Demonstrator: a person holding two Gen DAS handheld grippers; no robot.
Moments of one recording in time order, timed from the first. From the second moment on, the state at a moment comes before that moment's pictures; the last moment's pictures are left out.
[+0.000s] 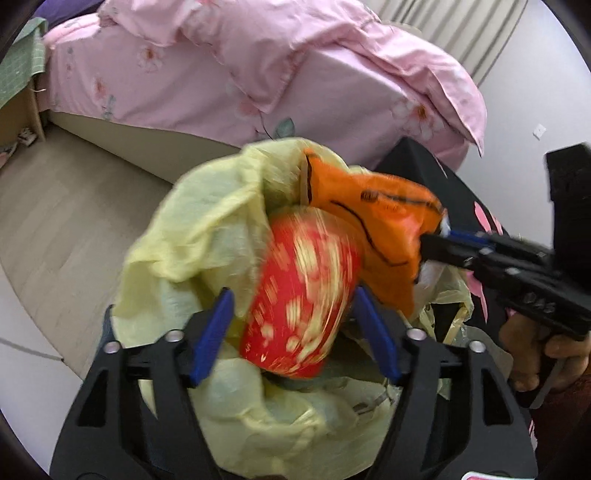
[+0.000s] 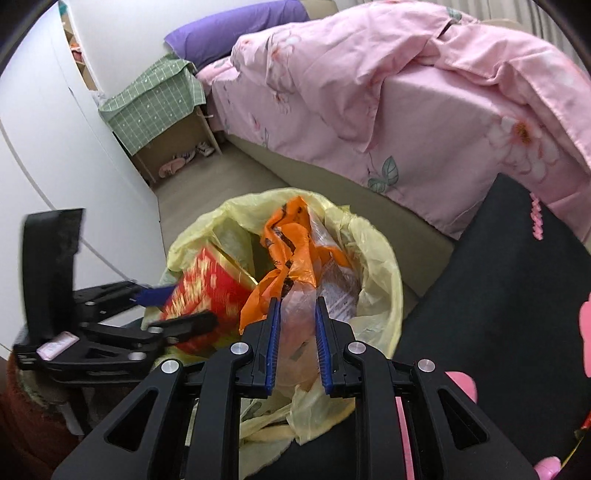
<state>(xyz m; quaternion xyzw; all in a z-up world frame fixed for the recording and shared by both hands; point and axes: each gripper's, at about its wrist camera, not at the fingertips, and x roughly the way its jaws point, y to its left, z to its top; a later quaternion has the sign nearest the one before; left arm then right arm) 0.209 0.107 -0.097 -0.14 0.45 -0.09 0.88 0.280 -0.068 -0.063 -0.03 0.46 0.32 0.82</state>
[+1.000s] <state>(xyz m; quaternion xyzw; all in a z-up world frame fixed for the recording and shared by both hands) 0.160 0.035 -0.015 -0.12 0.35 -0.15 0.92 0.125 -0.248 0.015 -0.01 0.32 0.16 0.94</state>
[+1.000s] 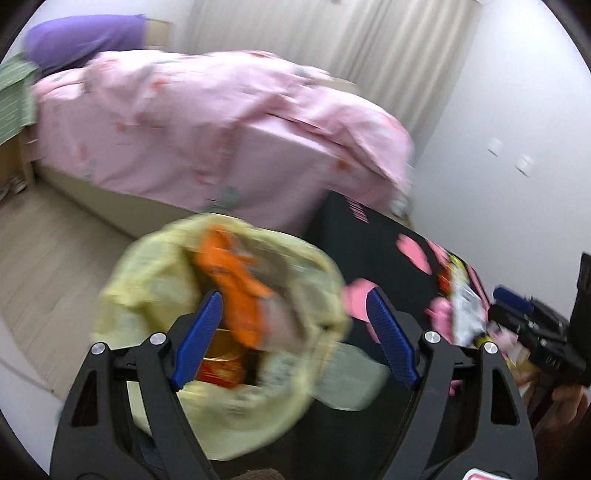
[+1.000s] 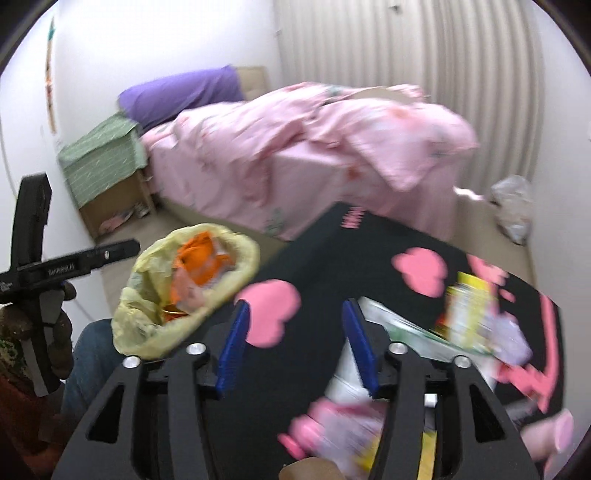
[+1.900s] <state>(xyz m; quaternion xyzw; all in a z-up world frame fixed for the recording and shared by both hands) 0.121 -0.180 -0.025 0.04 0.35 -0.35 0.87 -0.018 -0.459 -0.069 0.04 0.37 -0.03 0.93</state>
